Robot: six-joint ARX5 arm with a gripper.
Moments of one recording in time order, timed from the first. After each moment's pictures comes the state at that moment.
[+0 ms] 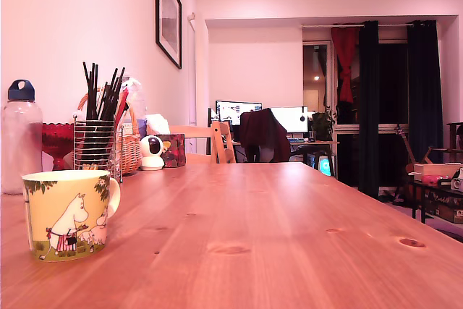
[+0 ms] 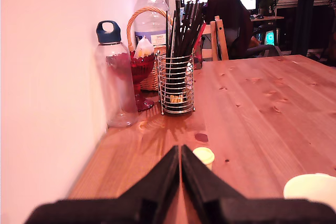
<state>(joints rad) 0.00 0.01 0.03 -0.01 0.00 -0.01</state>
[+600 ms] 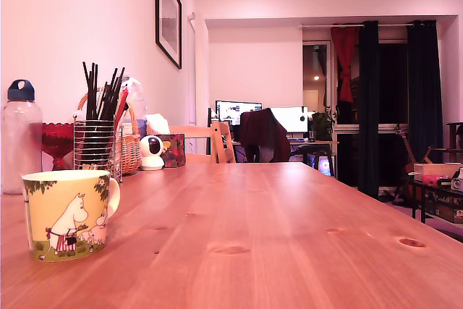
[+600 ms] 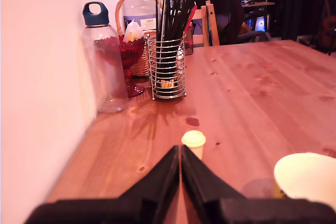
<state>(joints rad) 0.04 0.00 0.02 -0.05 0.08 -0.02</state>
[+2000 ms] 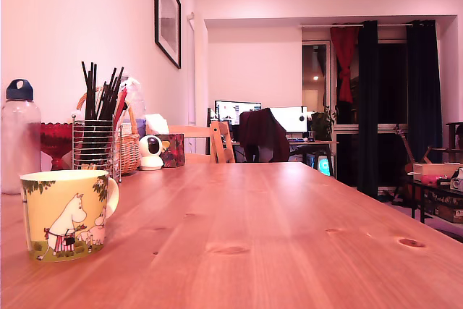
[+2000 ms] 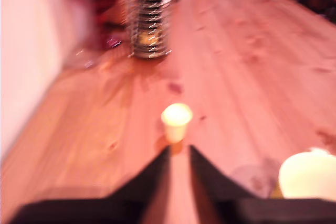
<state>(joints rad) 0.03 0.85 0.13 0.47 0.18 -0.07</state>
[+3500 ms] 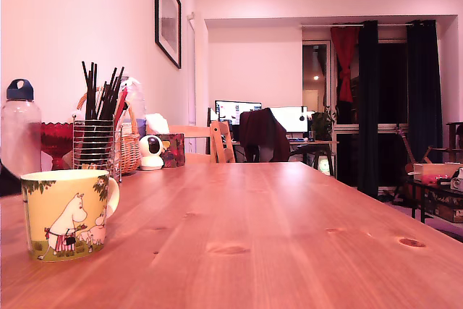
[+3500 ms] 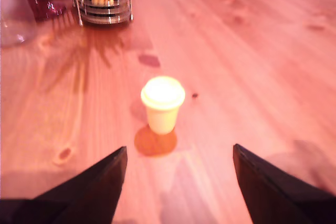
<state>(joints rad) 0.12 1.76 0.31 1.12 0.38 0.00</state>
